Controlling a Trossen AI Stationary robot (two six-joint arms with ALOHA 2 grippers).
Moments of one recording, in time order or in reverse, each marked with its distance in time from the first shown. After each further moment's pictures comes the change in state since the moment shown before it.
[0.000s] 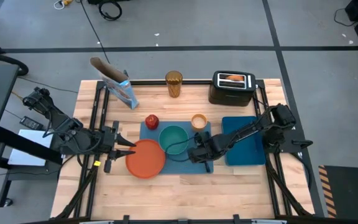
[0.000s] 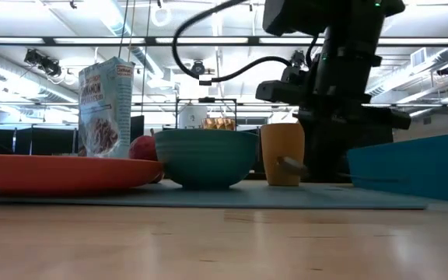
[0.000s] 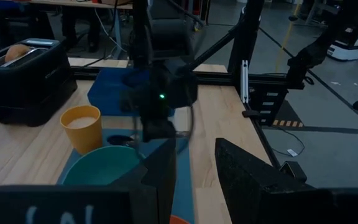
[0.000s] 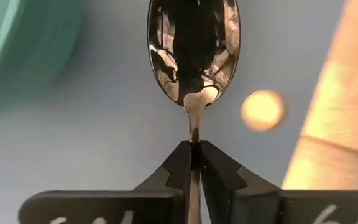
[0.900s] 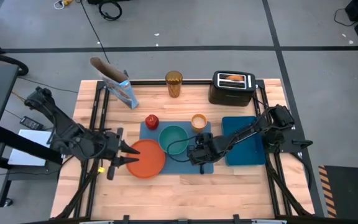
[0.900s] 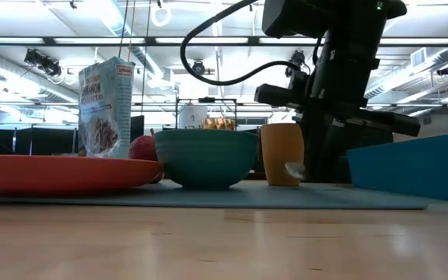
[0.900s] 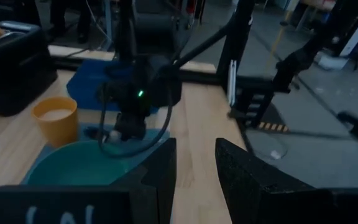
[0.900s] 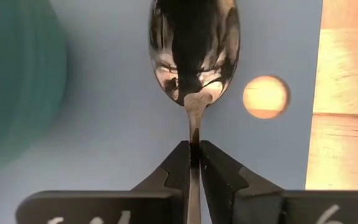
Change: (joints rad) left arm -0.036 0.087 0.000 0.086 -0.001 -0.086; right arm 0.008 0.019 0.000 0.021 0.034 0.254
